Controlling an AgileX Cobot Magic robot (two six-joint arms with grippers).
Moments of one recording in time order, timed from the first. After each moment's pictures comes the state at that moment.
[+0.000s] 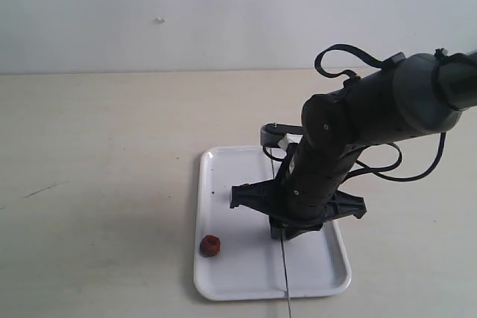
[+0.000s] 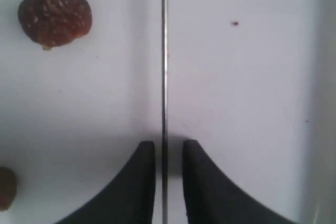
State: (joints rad) left arm -0.20 0.01 0.00 0.12 0.37 -0.26; right arm 0.47 1.96 -1.04 0.13 0.55 0.51
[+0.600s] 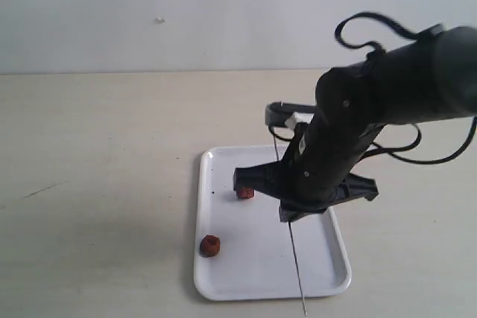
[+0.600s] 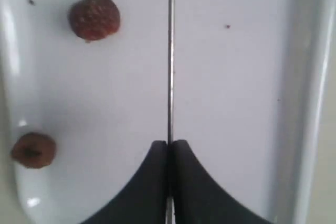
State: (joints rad) left arm -0.20 0.01 0.00 0.12 0.37 -0.26; right arm 0.47 1.82 -1.03 0.11 0.61 0.52
